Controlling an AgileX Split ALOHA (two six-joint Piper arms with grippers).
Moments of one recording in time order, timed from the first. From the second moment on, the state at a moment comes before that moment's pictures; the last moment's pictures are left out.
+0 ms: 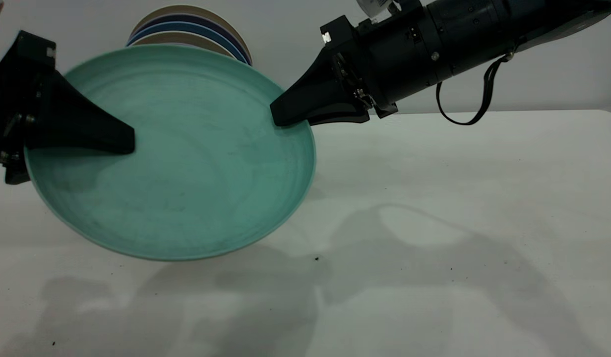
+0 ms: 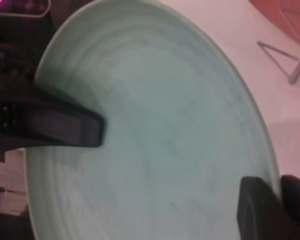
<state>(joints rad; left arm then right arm) 0.03 1.50 -0.55 -1.49 0.59 1.15 0.35 2.08 -1.27 1.50 0.93 -1.32</state>
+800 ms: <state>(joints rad) 0.03 1.50 -0.56 -1.52 0.42 1.50 0.22 2.08 -1.27 1.10 0.67 -0.97</state>
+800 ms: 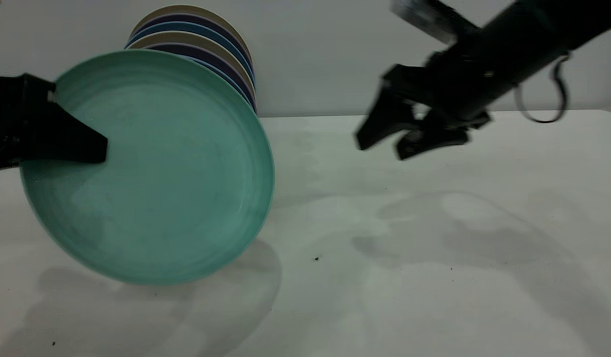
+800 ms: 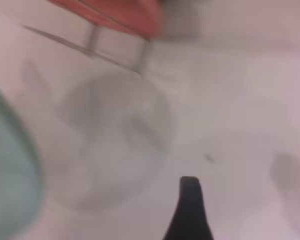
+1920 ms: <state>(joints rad) -0.07 1.51 -0.97 -0.77 0.29 2.00 -0.01 2.08 -1.27 0.70 0.81 -0.77</state>
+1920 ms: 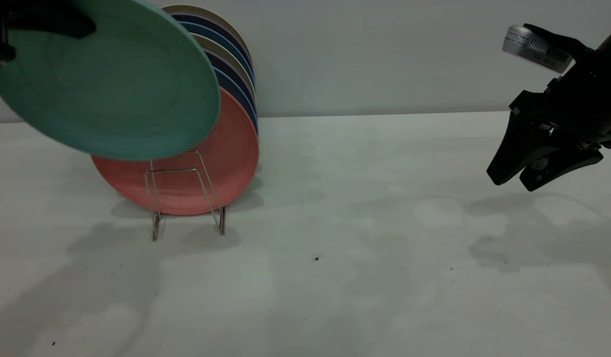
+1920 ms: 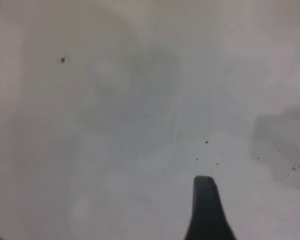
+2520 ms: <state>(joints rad) -0.07 1.60 -0.97 -0.90 0.23 2.10 -0.01 2.08 -1.27 0.70 0.80 -0.77</state>
